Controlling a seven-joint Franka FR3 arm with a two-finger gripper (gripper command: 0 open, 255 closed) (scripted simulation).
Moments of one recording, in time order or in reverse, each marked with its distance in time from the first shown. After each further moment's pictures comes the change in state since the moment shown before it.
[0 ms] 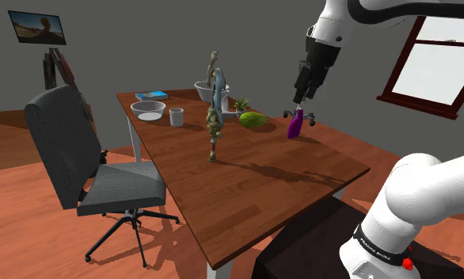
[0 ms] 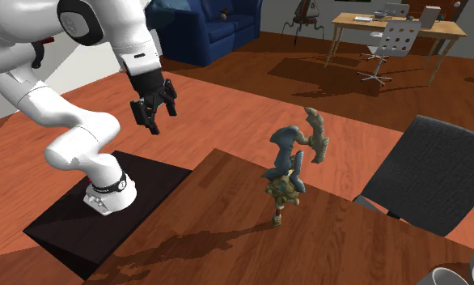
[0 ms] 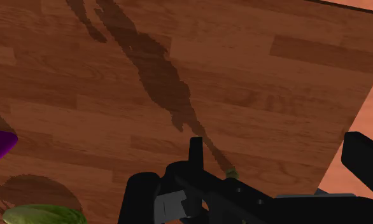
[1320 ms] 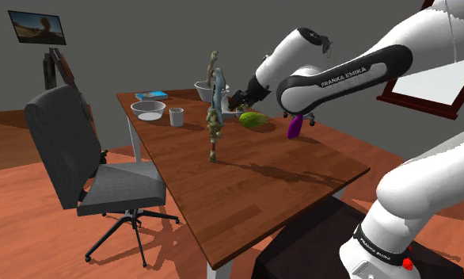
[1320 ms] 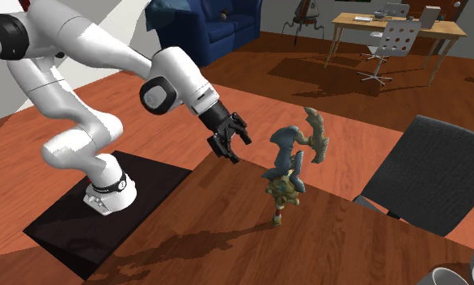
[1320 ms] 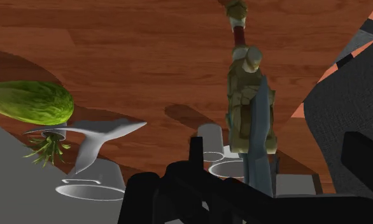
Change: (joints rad) arm -0.221 0.358 0.319 -0.207 -0.146 1.152 0.366
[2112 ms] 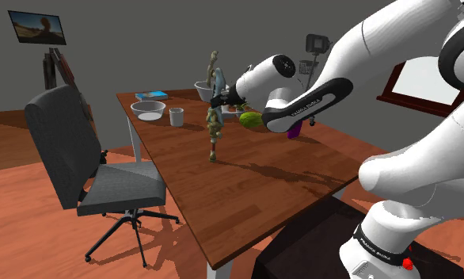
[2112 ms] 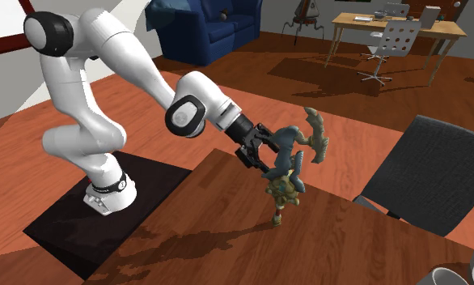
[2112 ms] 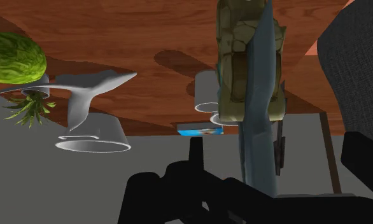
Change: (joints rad) arm -0.859 0.120 0.759 0.128 -0.406 0.394 0.503
